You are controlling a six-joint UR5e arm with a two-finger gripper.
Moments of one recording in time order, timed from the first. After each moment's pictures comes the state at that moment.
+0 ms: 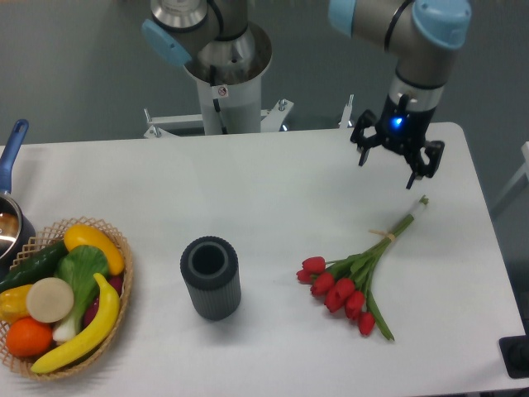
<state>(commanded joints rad) 2.85 -1.75 -1.84 -0.94 1.25 1.42</state>
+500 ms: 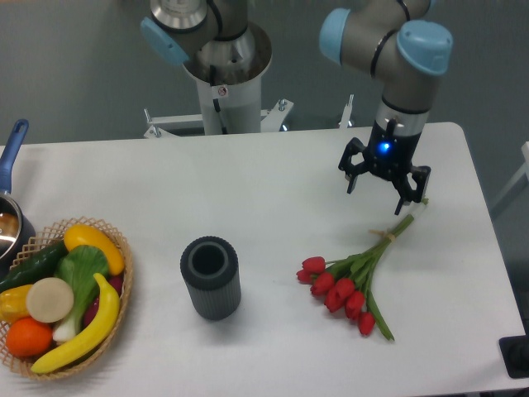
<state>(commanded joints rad) 2.83 -1.87 -1.78 -0.92 1.28 1.40</state>
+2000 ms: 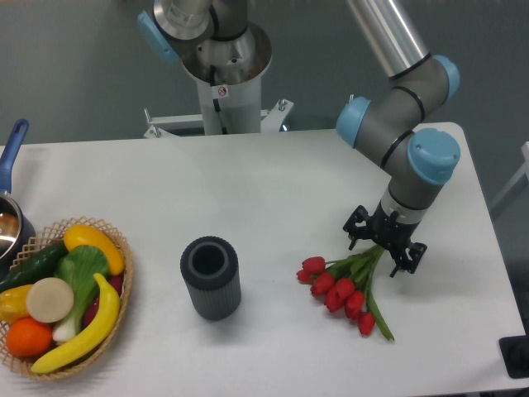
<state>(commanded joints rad) 2.74 -2.12 -1.65 -0.91 1.34 1.40</state>
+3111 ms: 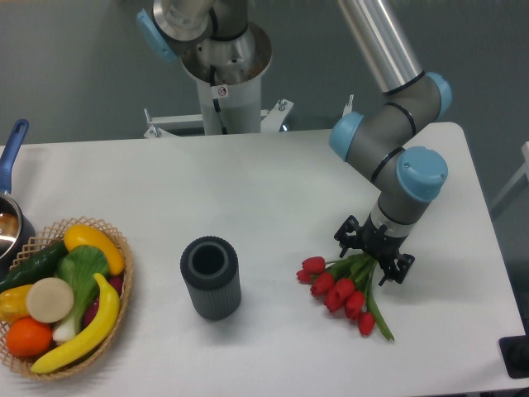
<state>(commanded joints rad) 2.73 -2.16 -1.65 -0.87 1.35 1.40</state>
